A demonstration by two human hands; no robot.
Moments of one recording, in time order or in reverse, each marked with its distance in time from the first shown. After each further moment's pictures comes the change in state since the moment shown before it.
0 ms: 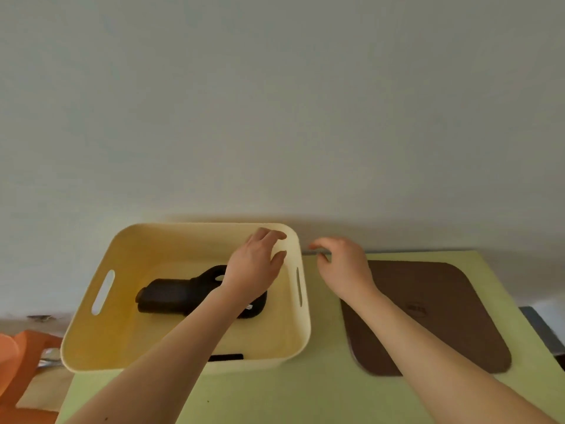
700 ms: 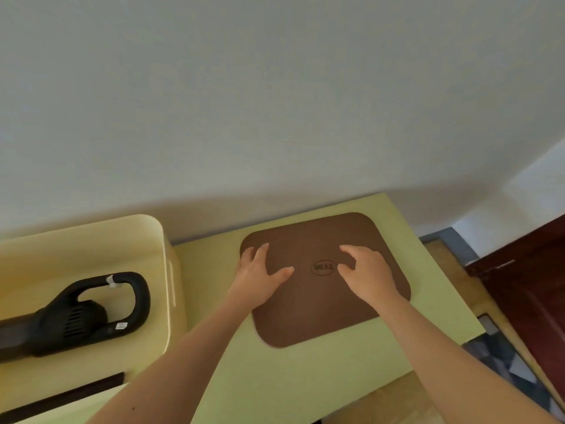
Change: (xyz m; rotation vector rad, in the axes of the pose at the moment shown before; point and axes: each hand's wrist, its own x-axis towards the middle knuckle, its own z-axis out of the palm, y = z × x) left_hand 0.015 0.138 0.181 -0.151 -0.540 -0.317; right_hand -0.076 0.248 -0.068 -0.088 -0.053 0.522
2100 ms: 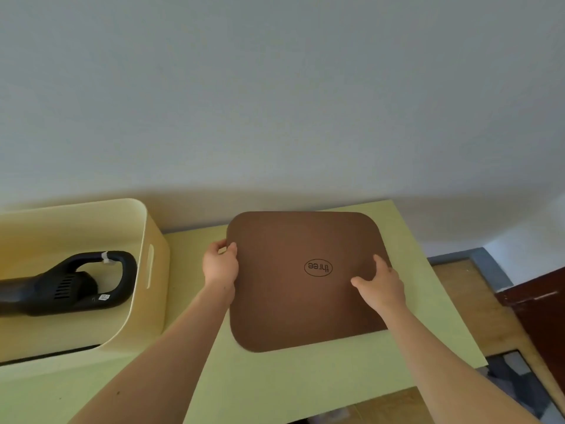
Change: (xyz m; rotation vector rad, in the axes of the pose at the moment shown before) left_hand 0.014 0.017 0.017 -0.885 0.575 -0.424; right_hand 0.033 0.084 0.006 0.203 -0.084 0.284
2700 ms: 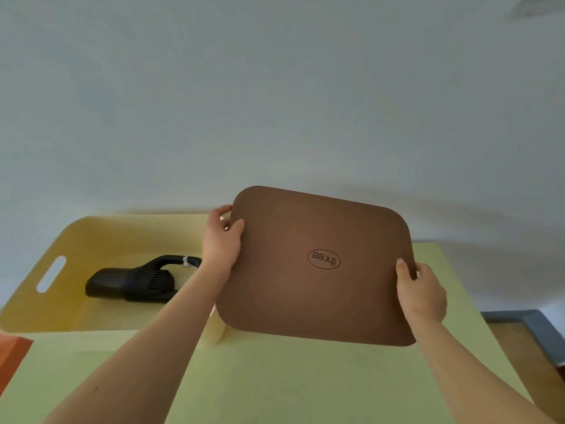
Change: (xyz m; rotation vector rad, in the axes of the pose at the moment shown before) left_hand -0.018 0.086 -0.125 -0.020 0.020 0.418; right_hand -0.055 -0.077 -0.020 0.206 0.387 -0.115
